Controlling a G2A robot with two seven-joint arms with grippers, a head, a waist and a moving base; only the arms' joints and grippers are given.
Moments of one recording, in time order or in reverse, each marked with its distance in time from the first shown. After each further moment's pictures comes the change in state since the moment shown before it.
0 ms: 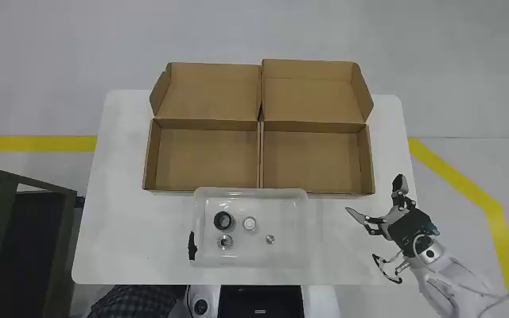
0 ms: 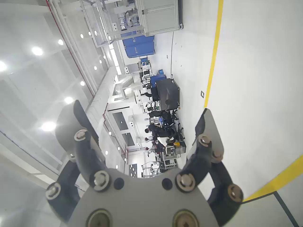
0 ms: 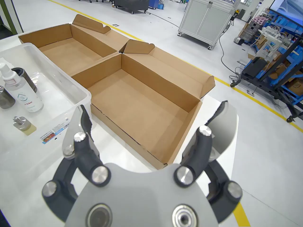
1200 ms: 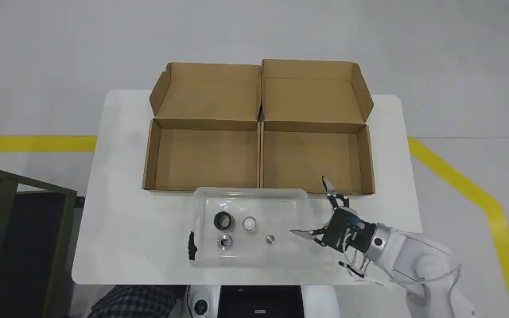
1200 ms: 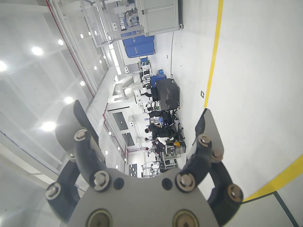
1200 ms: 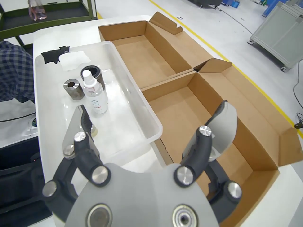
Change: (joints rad) left arm 0.000 0.000 0.000 0.000 0.000 0.000 0.000; right arm 0.231 0.019 -0.297 -0.102 0.023 -0.279 0.402
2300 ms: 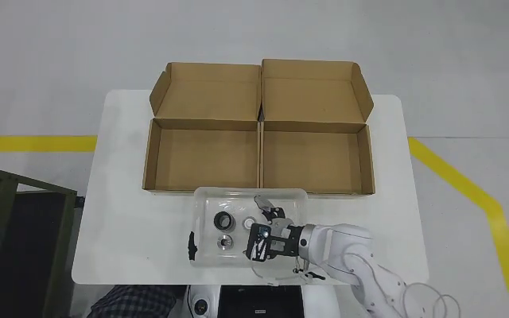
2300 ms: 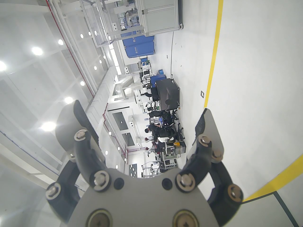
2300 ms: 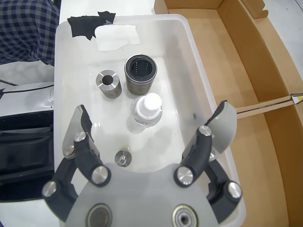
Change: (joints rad) left arm 0.000 0.000 0.000 0.000 0.000 0.000 0.000; right arm 0.272 -0.025 -0.472 0.144 -0.053 0.084 0.337
